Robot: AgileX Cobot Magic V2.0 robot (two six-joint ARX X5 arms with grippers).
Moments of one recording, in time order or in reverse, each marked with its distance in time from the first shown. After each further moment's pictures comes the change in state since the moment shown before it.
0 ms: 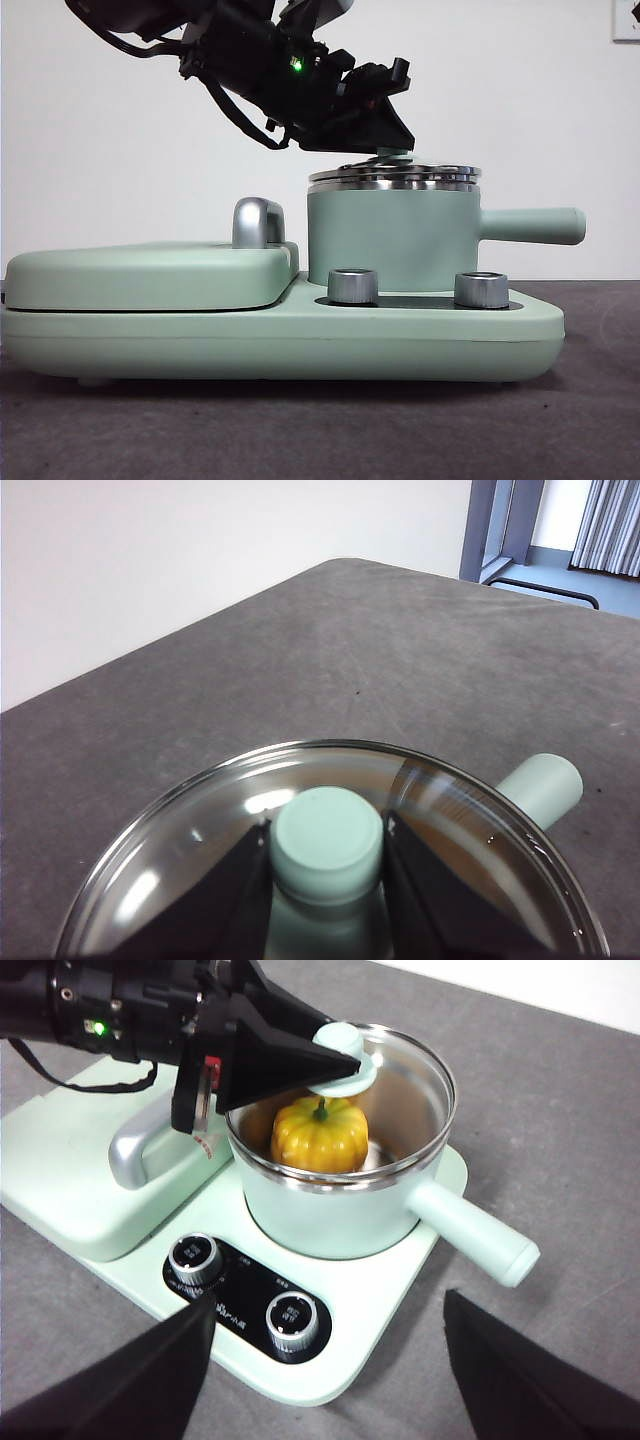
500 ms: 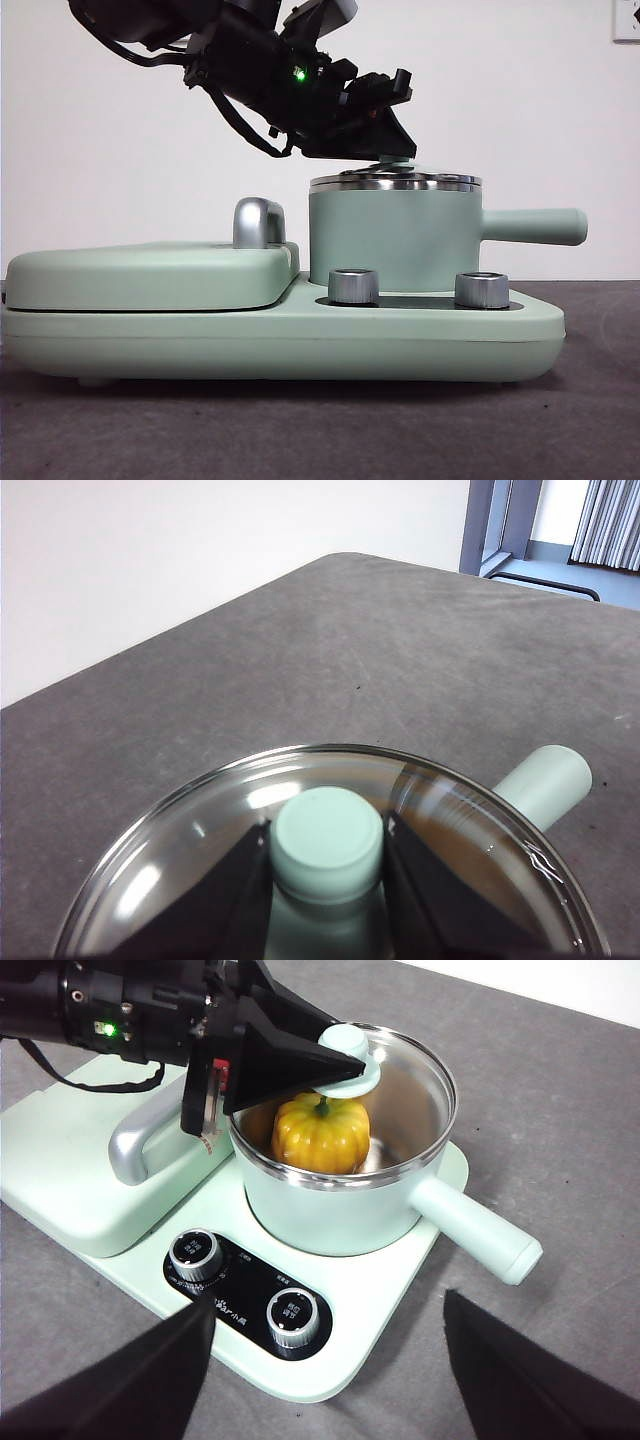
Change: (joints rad) left arm 0.000 0.020 0.005 0.006 0.003 0.008; right arm 0.000 0.000 0.000 -0.005 0.000 0.000
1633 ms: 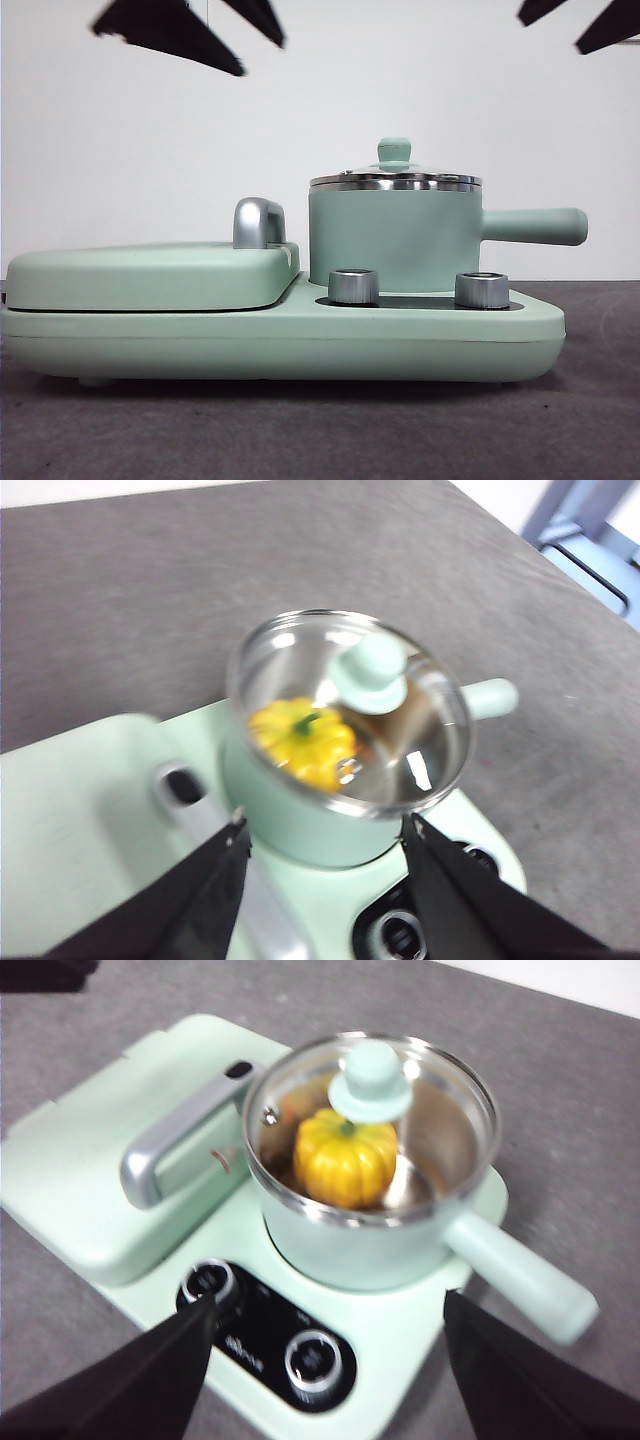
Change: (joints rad) left arm 0.105 -0.579 -0.081 -0.742 -0.028 -0.297; right arm 0.000 0.141 0.000 0.143 -0.053 0.000
